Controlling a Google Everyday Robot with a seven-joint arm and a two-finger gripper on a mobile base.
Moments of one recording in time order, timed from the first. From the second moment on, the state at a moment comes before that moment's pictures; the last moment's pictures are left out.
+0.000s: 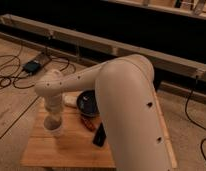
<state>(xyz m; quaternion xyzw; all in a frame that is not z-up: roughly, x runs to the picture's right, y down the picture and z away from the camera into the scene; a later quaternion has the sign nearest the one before) -0.233 0.156 0.778 -0.37 0.03 0.23 0.90</state>
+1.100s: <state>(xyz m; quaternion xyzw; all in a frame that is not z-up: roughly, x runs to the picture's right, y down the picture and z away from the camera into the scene) -0.197 0.045 0.754 -0.43 -0.01 0.24 0.87</state>
